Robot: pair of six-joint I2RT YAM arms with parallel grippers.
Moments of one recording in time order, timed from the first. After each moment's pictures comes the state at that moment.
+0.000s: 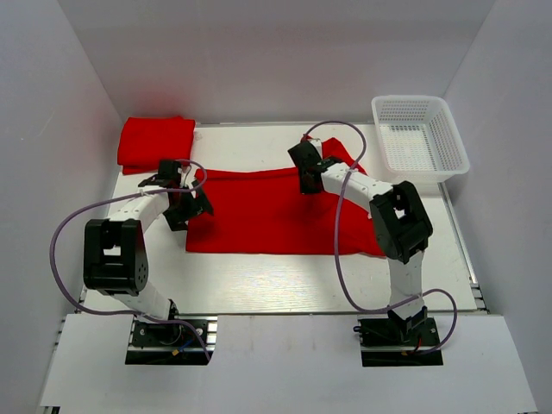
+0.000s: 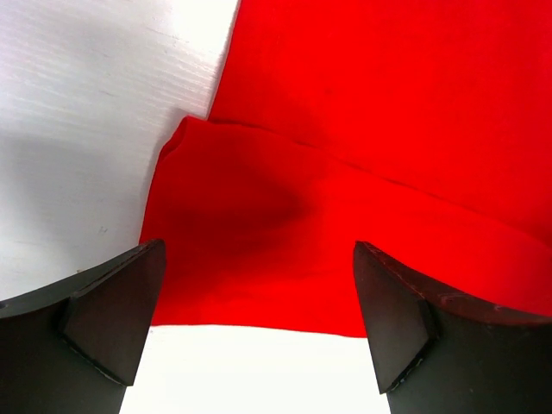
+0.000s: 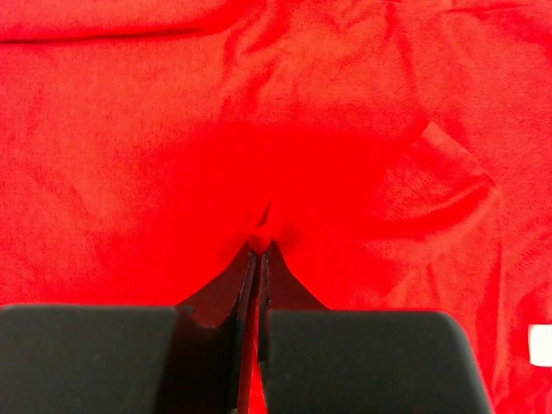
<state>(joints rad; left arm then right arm) -0.04 1.60 1.01 -0.57 0.11 -0.51 0.61 2.01 1.53 -0.52 0.36 0.38</state>
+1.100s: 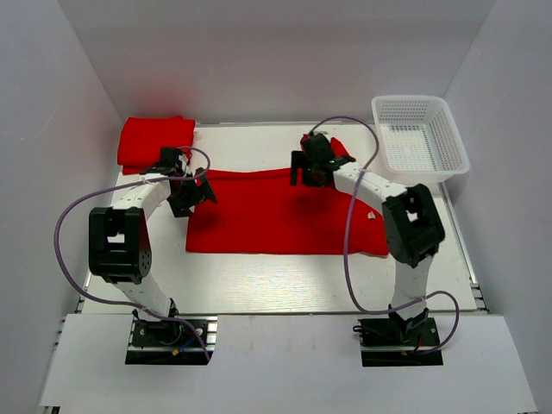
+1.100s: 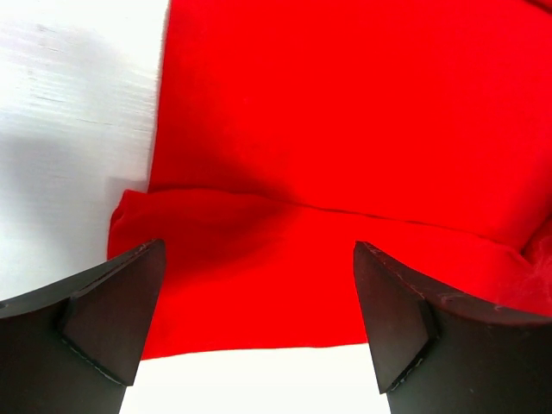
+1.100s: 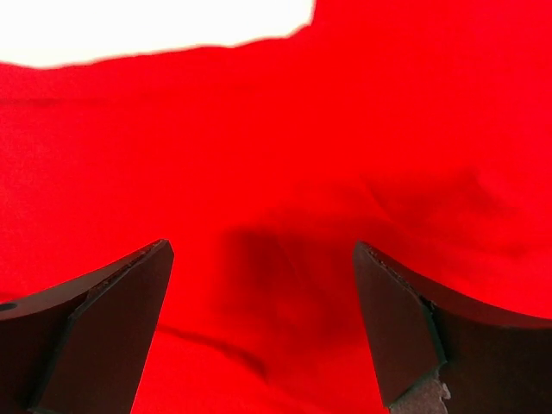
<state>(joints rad) -0.04 1.70 1.15 -0.58 0.19 -0.45 0.56 1.96 1.49 -0.38 0.18 0.44</state>
